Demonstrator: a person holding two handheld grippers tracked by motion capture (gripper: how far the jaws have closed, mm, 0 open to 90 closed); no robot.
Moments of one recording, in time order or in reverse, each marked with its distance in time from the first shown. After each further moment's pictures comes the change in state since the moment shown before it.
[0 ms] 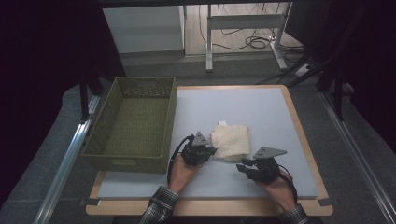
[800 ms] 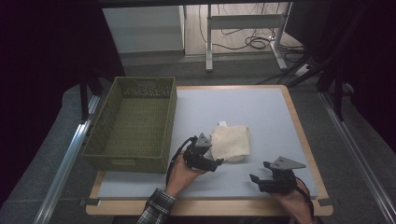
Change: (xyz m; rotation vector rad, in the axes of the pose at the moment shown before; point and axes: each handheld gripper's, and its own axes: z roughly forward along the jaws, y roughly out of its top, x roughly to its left) left arm -0.017 0.005 -0.005 0.058 -0.029 0.011; right arm -0.007 -0.039 -0.035 -0.031 -0.136 0.022
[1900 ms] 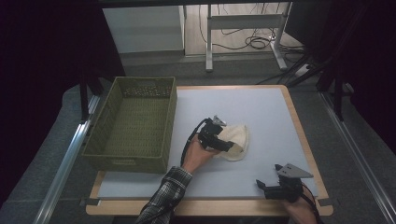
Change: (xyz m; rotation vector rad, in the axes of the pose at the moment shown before) left arm 0.027 0.060 0.043 0.045 0.034 -0.031; right arm -0.010 -0.033 -0.006 -0.037 -0.090 -0.005
